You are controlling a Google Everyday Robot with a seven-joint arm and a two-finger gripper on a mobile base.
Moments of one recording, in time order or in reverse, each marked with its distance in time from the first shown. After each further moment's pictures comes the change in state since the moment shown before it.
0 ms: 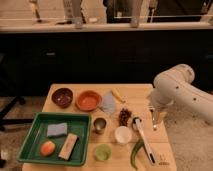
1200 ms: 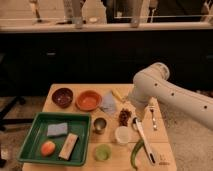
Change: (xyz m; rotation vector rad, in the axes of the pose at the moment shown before) arm -0.087 -0.022 0.007 0.017 -0.121 -0.380
